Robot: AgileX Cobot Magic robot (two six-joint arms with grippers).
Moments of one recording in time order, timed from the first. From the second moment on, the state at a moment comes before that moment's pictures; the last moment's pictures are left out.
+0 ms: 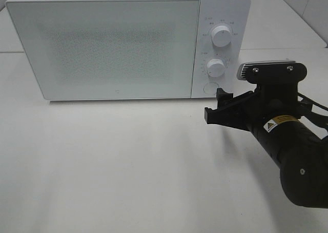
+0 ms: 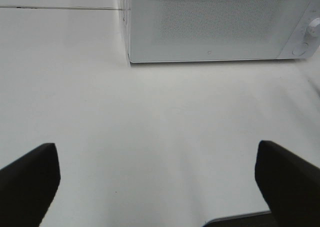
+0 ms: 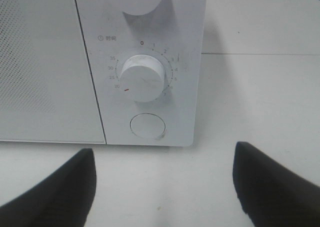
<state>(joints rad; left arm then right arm) -0.09 0.00 -0.52 -0.14 1.08 0.03 0.72 1.80 -0.39 0.74 -1.16 -0.24</state>
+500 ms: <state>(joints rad) -0.09 0.00 -0.52 -0.14 1.08 0.03 0.72 1.80 -0.39 0.74 -1.15 0.46</state>
